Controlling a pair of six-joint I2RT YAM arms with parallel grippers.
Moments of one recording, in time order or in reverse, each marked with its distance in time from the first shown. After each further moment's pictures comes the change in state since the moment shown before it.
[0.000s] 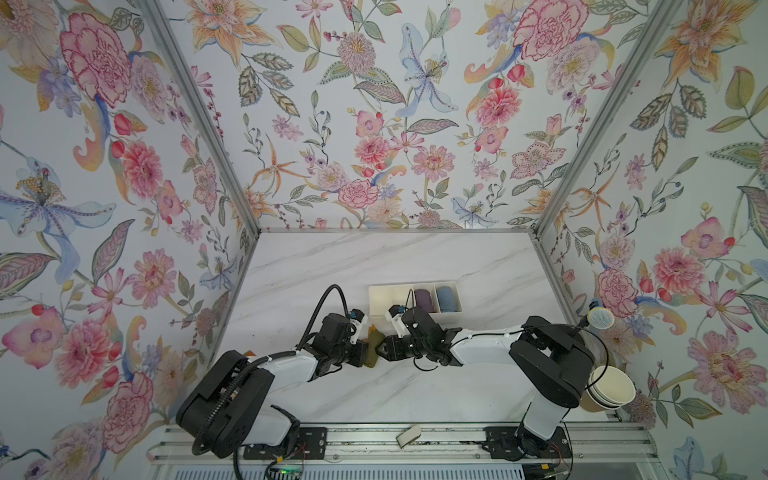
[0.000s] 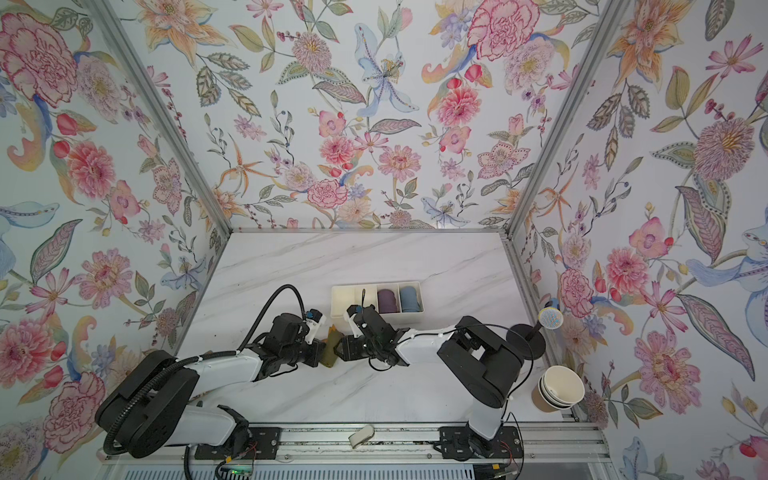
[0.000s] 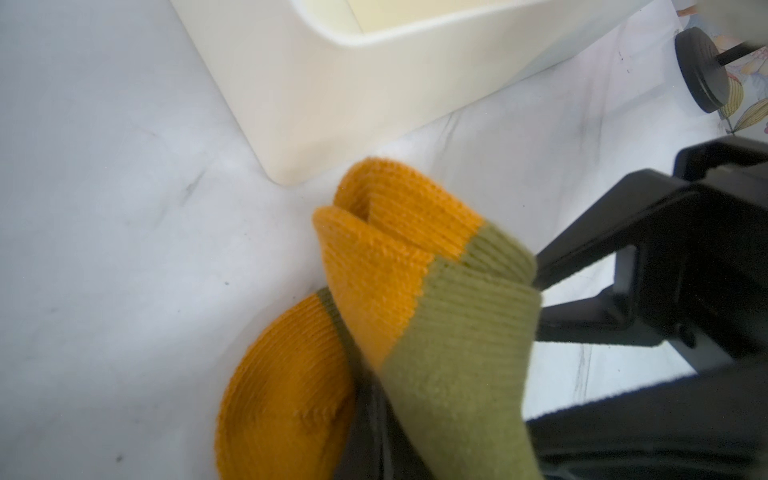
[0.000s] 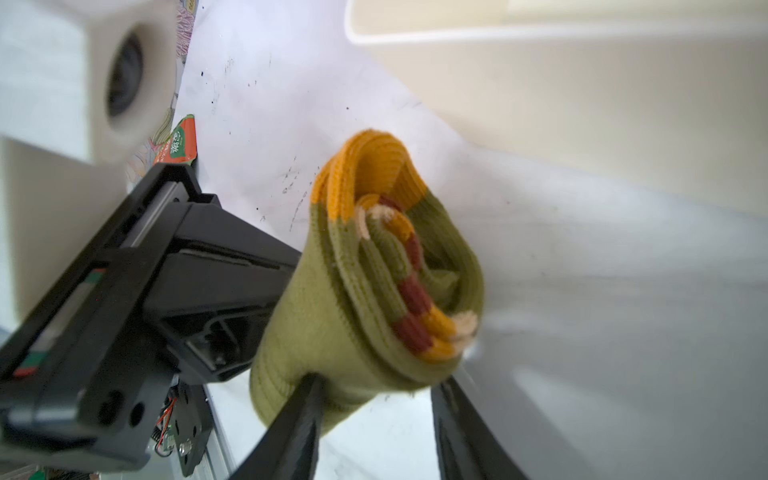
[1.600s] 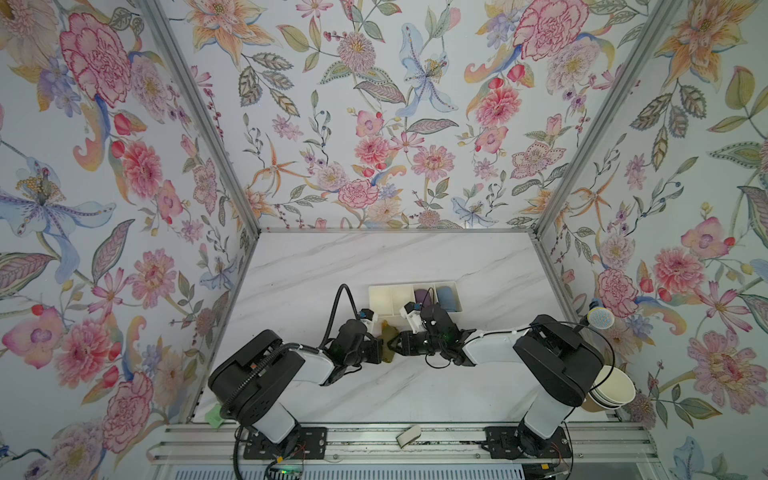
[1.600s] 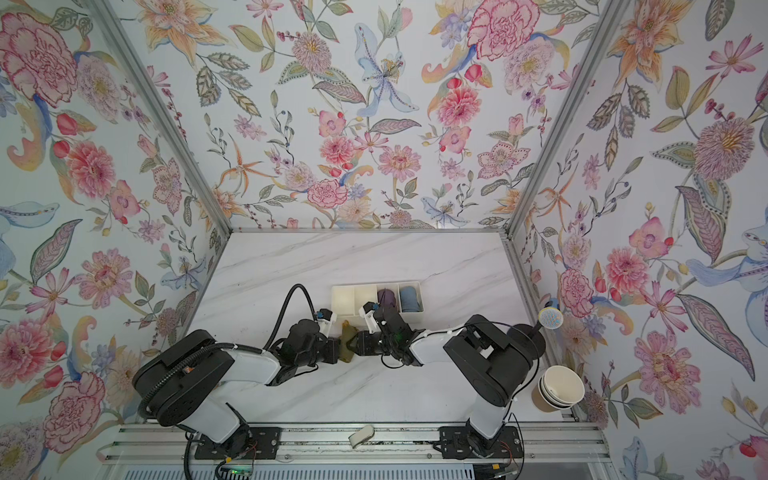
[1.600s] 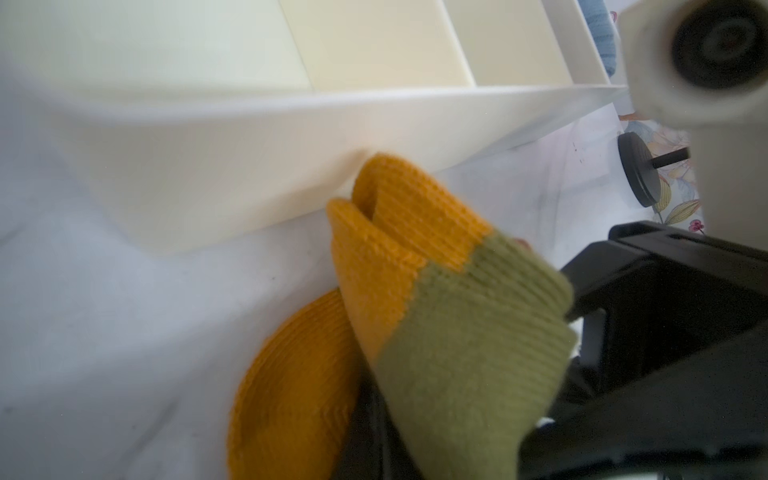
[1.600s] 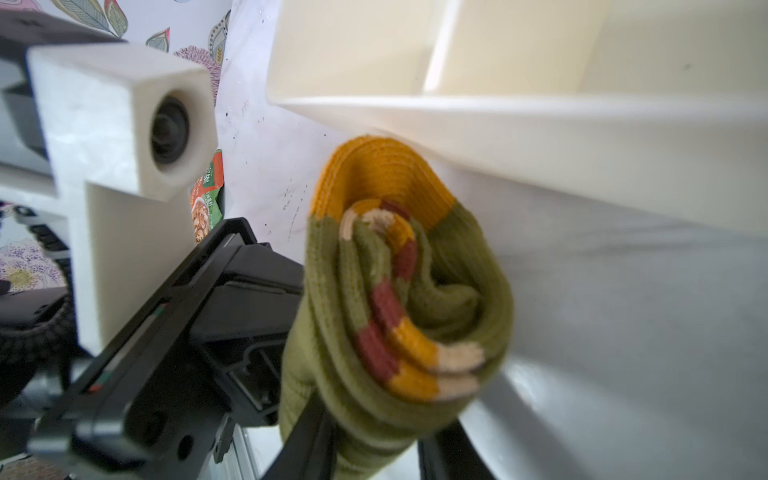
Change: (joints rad) left arm -0.177 0.205 -0.003 0.393 -0.121 -0.329; right arm -0.111 -0.032 -0.122 0.137 -0.105 0.043
